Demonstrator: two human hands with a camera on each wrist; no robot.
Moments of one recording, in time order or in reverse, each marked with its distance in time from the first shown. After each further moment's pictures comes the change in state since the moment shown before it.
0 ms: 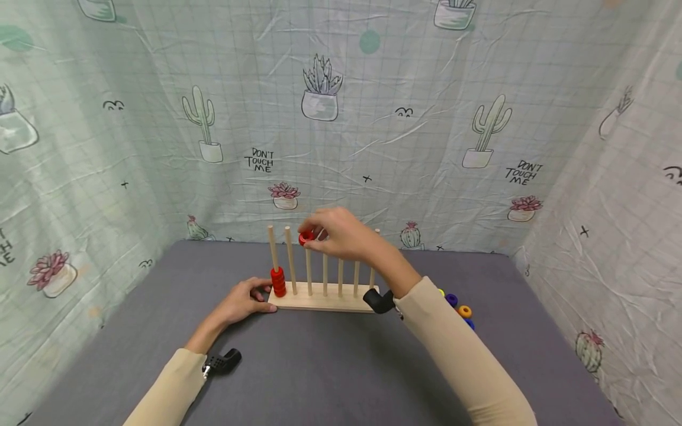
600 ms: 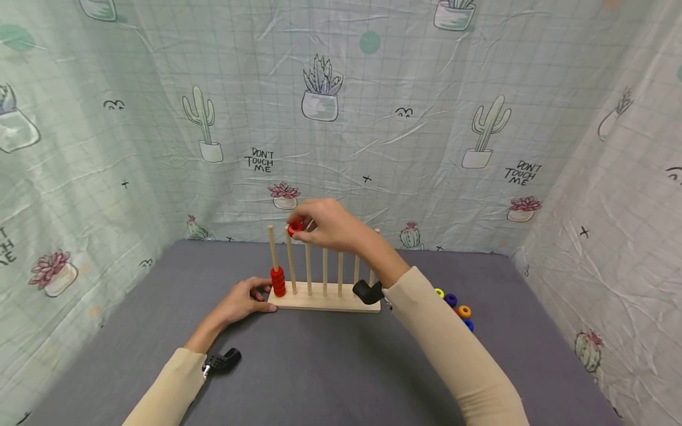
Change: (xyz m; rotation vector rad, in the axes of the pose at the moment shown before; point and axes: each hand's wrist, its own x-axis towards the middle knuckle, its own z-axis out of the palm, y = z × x) left_hand 0.000 0.001 -0.001 -0.007 -0.003 0.002; right_hand 0.022 -0.009 -0.003 0.042 0.009 -0.023
